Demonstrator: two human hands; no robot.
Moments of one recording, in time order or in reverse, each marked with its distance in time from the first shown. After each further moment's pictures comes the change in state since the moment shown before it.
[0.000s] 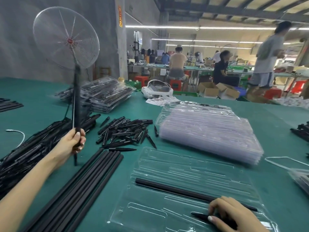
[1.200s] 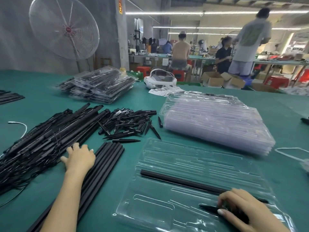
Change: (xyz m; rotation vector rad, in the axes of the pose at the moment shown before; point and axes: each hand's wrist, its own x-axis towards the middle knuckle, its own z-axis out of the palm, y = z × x) left_hand -0.029 -0.034 0.045 1.253 0.202 -0.430; right_hand -0.007 0.000 -0.003 -0.034 0.095 -0.070
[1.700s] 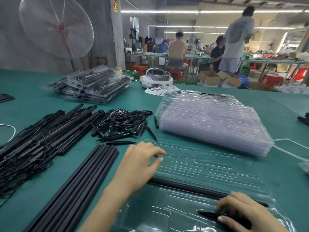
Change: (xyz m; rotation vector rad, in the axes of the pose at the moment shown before) left_hand -0.118 0.107 -0.005 -0.385 0.137 1.057; right_hand 0.004 0.003 -0.007 0.098 -0.040 0.010
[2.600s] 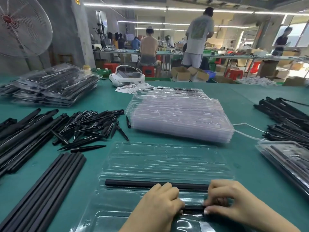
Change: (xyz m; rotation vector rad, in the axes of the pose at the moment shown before) left_hand -0.033 0.077 0.067 0.179 -0.265 0.570; right_hand -0.010 0.021 -0.024 0.165 -0.073 0.070
